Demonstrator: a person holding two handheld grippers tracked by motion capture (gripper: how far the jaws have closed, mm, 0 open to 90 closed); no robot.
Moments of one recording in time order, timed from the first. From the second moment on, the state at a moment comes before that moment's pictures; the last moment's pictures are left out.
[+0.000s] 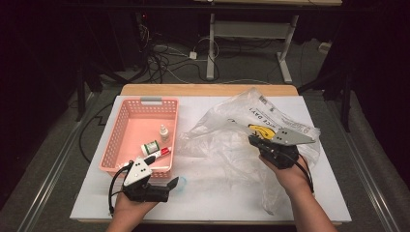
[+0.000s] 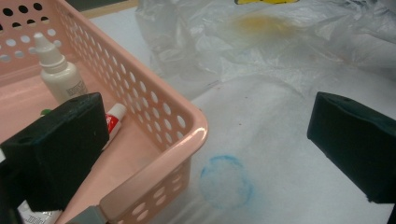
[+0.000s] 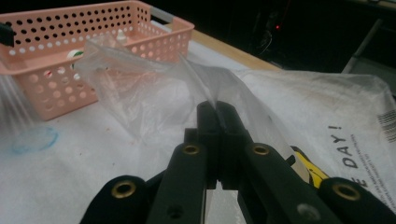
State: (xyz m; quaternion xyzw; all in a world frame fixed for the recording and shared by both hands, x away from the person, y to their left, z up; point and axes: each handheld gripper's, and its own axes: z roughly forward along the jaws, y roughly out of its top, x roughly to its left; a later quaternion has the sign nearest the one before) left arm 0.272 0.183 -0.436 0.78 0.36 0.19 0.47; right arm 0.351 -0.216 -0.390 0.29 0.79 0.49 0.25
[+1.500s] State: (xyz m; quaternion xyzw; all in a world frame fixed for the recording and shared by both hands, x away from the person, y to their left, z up) left arm 0.290 0.265 -0.431 0.72 0.47 0.23 0.45; right arm 0.353 -0.245 -0.380 0.31 0.72 0.56 0.25
